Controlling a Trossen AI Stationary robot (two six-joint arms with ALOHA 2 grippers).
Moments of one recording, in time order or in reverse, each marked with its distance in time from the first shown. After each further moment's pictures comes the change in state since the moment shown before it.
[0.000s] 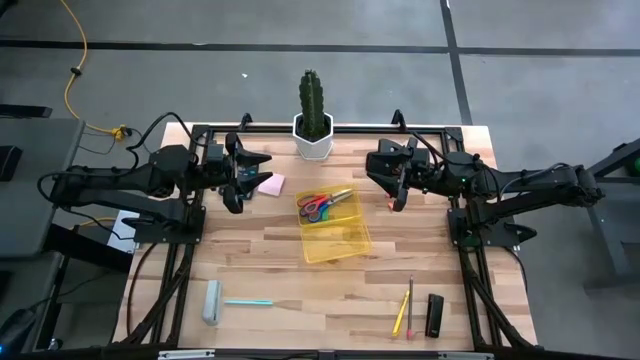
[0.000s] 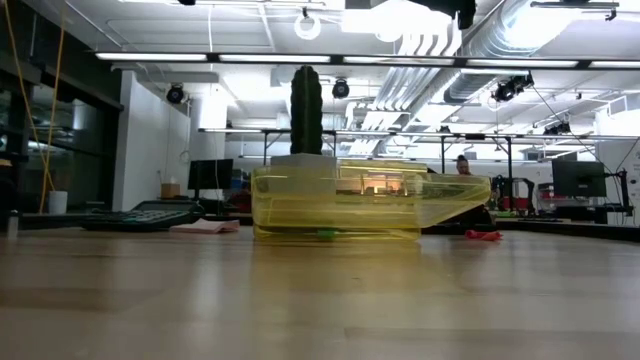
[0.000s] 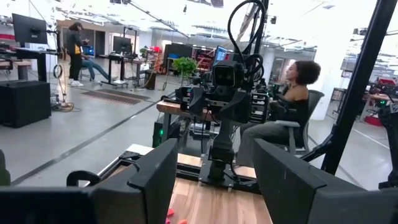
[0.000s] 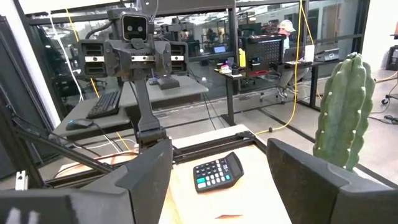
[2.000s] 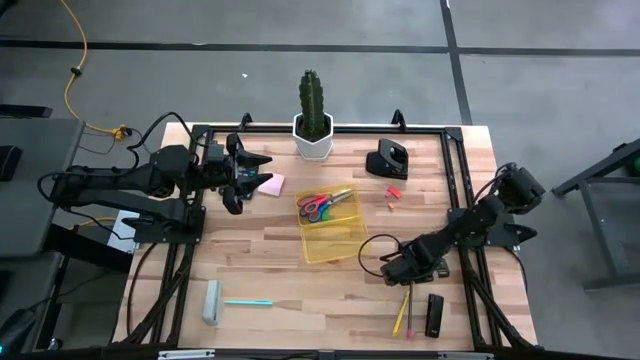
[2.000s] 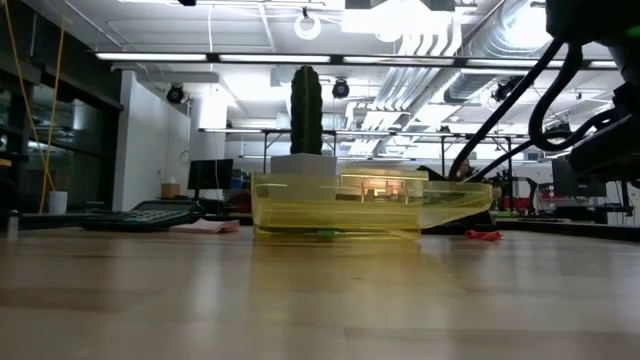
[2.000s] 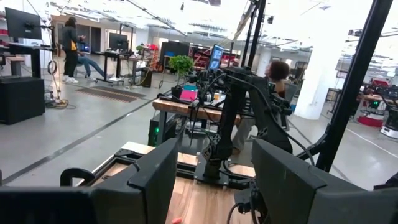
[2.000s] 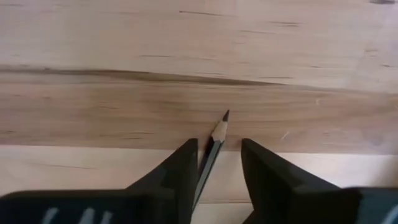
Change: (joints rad) left arm 0.000 0.001 0.000 -0.005 0.017 -0.018; right arm 0.542 0.722 0.066 -0.900 -0.549 1.886
